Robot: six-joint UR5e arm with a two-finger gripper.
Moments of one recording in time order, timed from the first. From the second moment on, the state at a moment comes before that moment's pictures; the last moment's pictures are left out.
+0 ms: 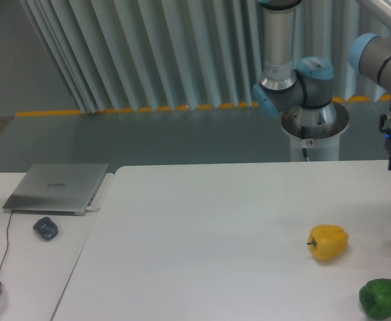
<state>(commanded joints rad) 2.62 -1.74 -1.58 -1.35 1.58 1.94</state>
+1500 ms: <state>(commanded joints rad) 2.54 -1.74 -1.66 -1.35 1.54 1.49</state>
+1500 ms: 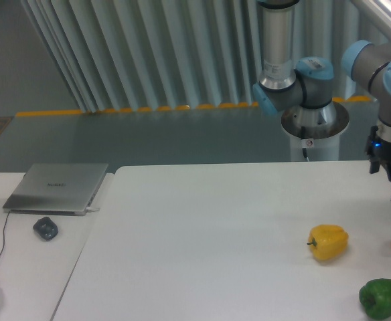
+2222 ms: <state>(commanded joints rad) 2.38 -1.84 -1.68 -1.21 1.51 1.19</state>
